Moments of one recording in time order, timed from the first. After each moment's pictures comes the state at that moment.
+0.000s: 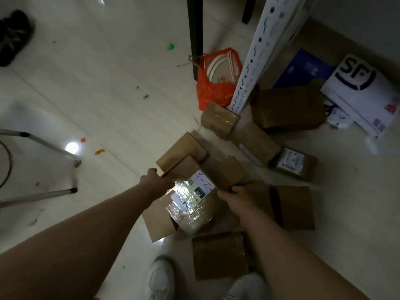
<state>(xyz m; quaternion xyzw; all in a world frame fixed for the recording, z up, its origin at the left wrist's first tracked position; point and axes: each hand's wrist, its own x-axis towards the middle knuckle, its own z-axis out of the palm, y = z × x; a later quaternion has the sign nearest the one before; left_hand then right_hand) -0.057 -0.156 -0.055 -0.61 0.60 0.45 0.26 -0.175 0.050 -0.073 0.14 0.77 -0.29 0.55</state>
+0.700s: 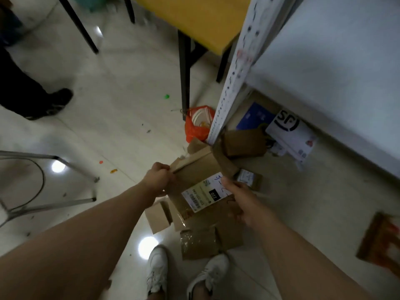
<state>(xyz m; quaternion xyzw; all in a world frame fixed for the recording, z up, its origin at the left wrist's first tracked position) -0.081 -0.134 0.223 -0.56 0.55 0.61 0.13 -0.204 0.087 0.220 0.18 0.72 -0.40 0.54</state>
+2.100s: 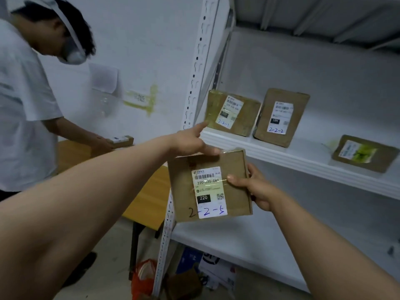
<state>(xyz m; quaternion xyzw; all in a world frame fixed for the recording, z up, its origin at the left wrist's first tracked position) -0.120 -0.068 0.953 0.03 0.88 0.46 -0.04 -0.187 0.172 0.880 -0.17 0.76 -0.60 0.16</state>
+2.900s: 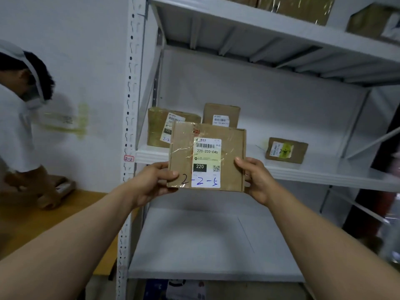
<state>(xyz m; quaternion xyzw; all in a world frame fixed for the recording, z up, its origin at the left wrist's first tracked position) -0.157 -0.028 0.916 0.06 0.62 0.78 0.04 -0.196 0.265 0.943 -0.02 0.68 -0.73 -0.02</state>
